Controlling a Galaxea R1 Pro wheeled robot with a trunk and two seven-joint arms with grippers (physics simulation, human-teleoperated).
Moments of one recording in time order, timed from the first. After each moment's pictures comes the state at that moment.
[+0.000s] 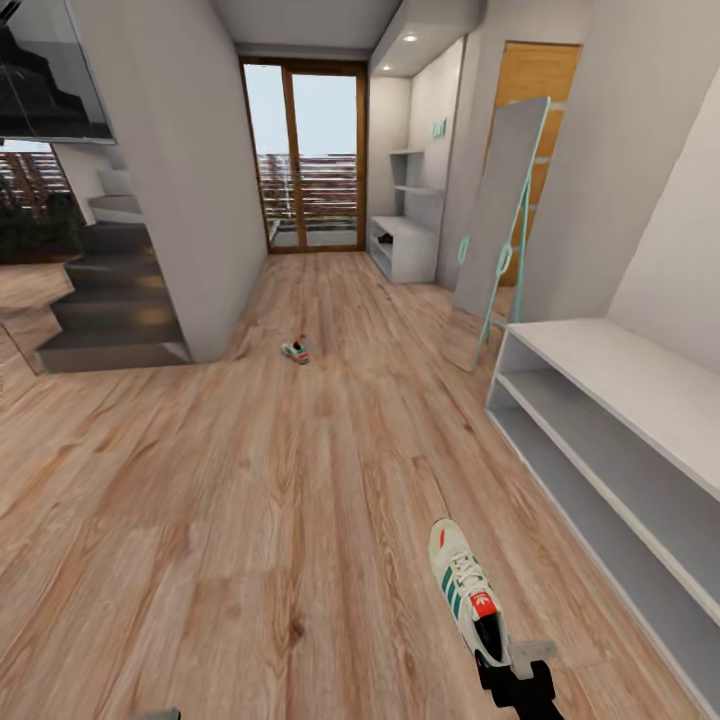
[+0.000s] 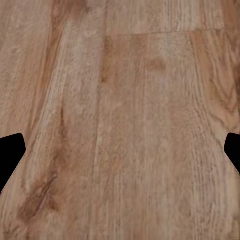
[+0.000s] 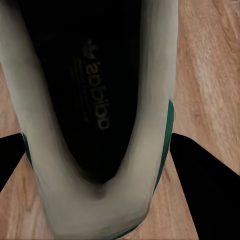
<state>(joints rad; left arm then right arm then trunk) -0.21 0.04 0.69 -0.39 -0.46 -0.43 -0.10 -0.46 -0.07 0.04 -0.06 0.08 -0.53 -0.03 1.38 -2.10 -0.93</state>
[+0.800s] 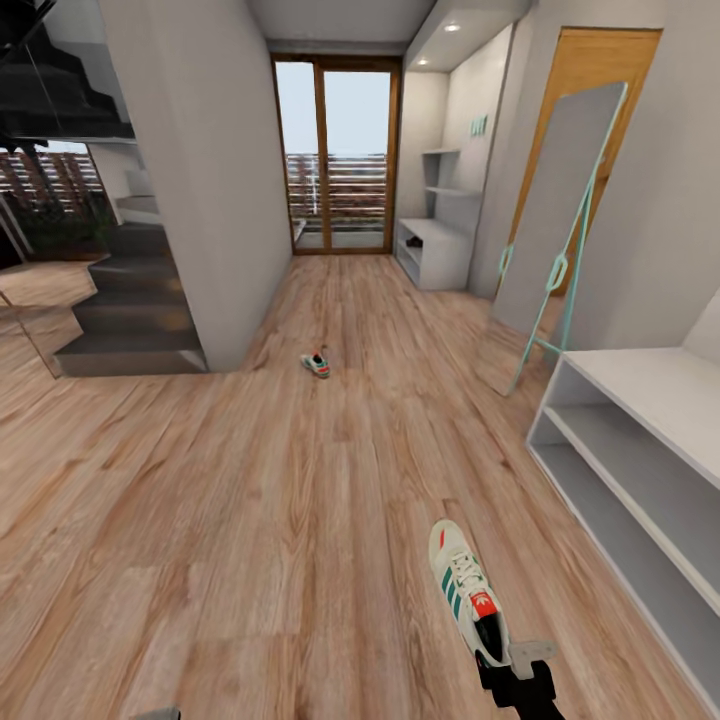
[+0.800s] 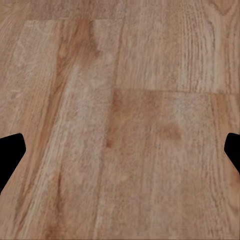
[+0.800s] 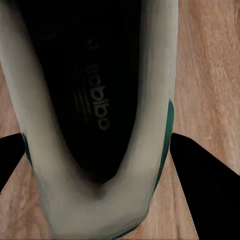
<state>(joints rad) -0.21 0.04 0.69 -0.39 -0.46 -0.43 -0.10 -0.46 -0.07 0.05 -0.06 0.08 -0.53 -0.03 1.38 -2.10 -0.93</state>
